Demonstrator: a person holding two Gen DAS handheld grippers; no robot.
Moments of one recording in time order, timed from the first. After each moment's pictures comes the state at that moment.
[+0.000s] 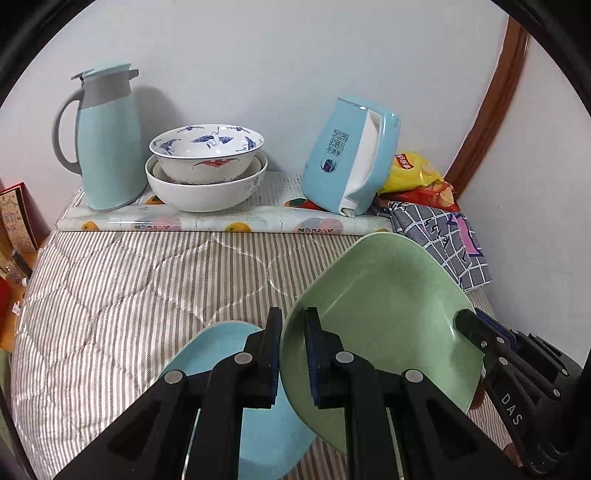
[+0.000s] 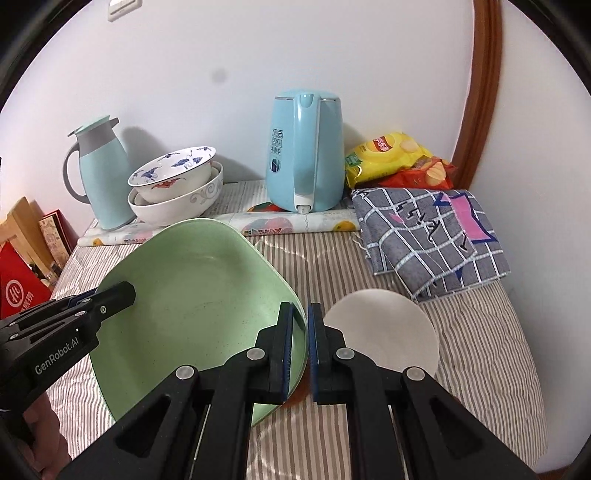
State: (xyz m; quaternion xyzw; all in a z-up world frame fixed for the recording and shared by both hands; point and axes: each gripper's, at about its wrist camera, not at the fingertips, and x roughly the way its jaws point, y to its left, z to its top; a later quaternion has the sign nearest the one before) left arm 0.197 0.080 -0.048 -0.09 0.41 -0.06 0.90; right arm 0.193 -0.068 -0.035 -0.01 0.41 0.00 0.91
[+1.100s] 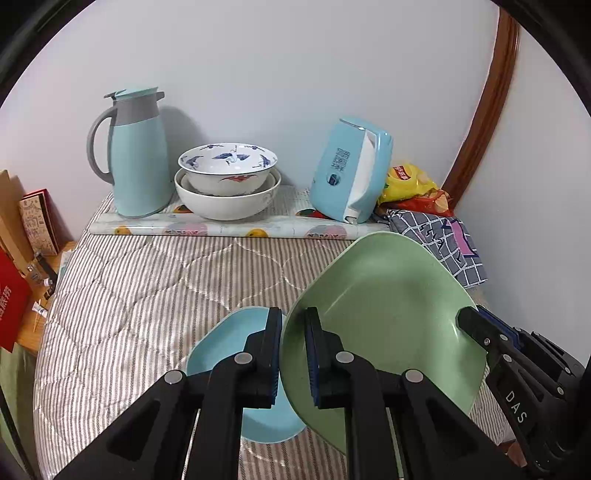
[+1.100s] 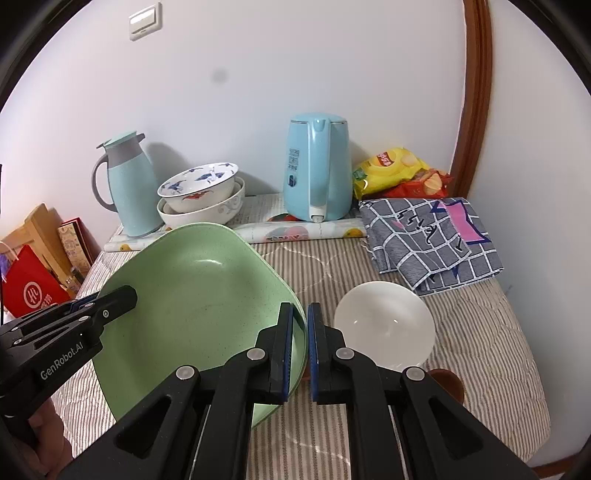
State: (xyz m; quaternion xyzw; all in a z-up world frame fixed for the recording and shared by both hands) left arm 0.150 0.093 -0.021 -0.08 0.39 -0.04 0.92; right arm 0.150 -0.053 -0.010 0.00 0.38 0.02 0.93
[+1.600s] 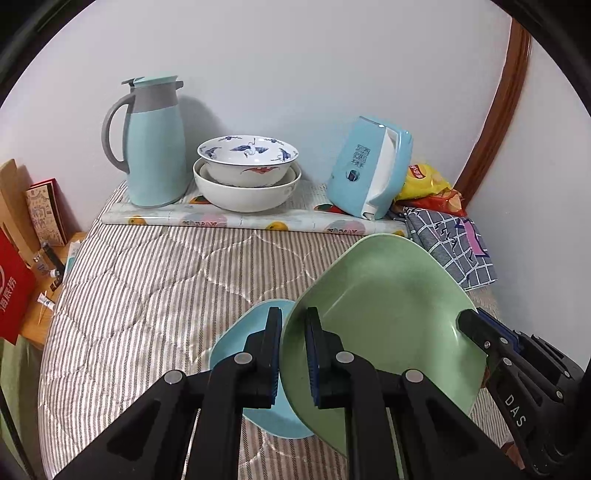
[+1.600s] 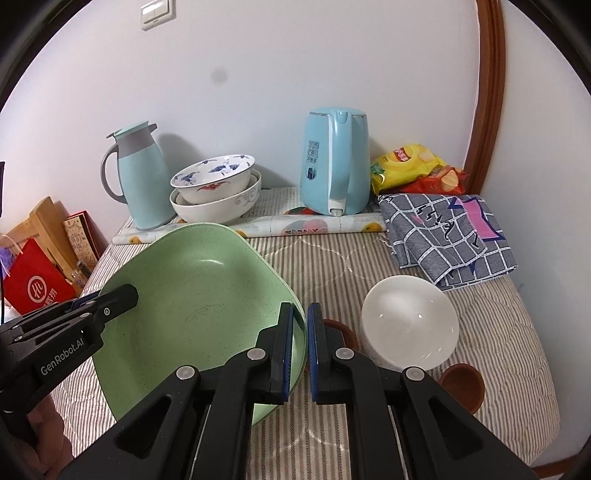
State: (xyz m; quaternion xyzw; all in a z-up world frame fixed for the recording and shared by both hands) left arm 0.149 0.115 -0.032 -0.08 0.40 -0.03 0.91; right arm 0.151 -0.031 -0.021 0.00 0.39 0.03 0.92
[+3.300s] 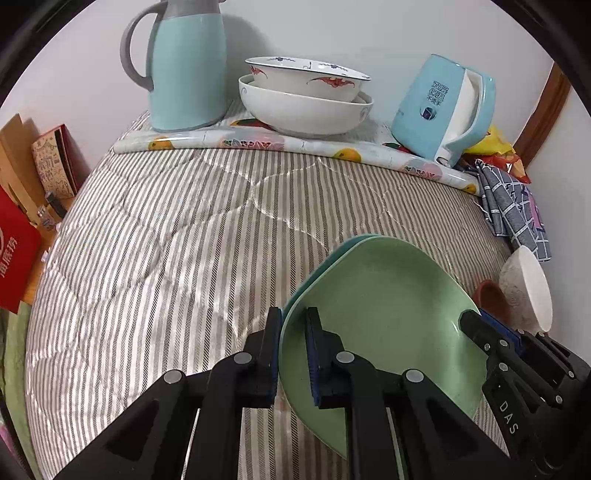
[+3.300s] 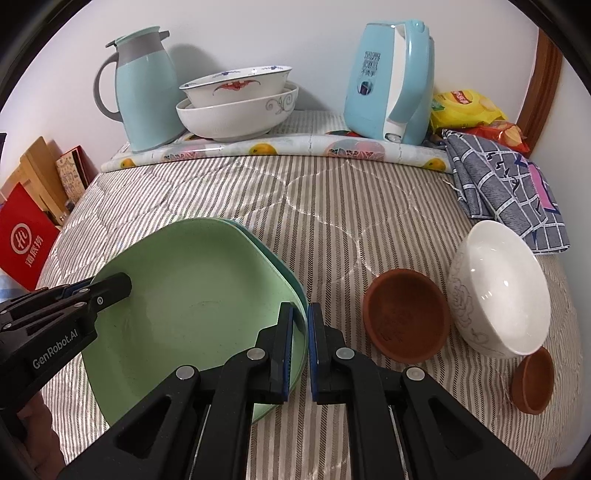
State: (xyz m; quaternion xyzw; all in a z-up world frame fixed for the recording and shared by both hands) left arm 0.182 0.161 -0.126 -0.08 0.49 0.02 0.87; right arm 0.194 0.023 -0.120 -0.04 0.48 0.06 0.88
